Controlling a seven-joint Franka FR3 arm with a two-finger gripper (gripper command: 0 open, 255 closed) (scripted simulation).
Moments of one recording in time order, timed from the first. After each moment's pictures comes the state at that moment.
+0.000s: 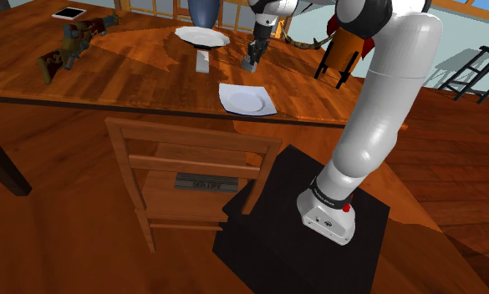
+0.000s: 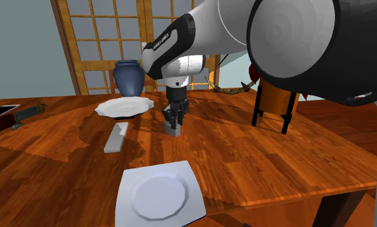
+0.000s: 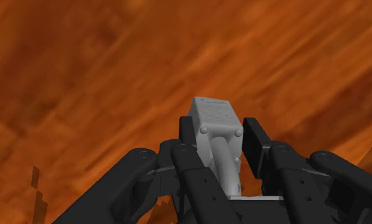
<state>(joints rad) -0.14 0.26 -0.34 -1.72 0.09 2.01 -0.51</state>
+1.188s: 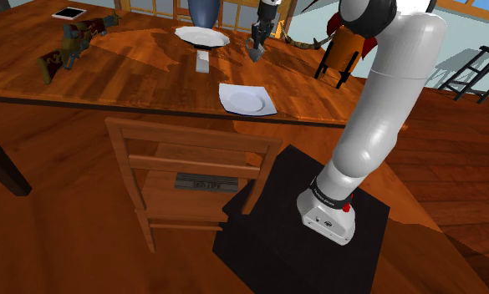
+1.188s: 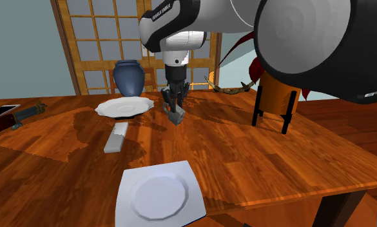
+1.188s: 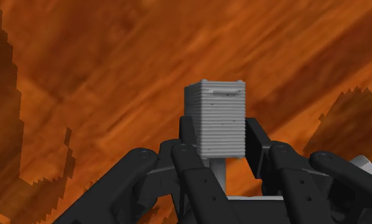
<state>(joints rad) -0.14 0.23 -0.34 -1.57 0.08 1.83 -0.50</state>
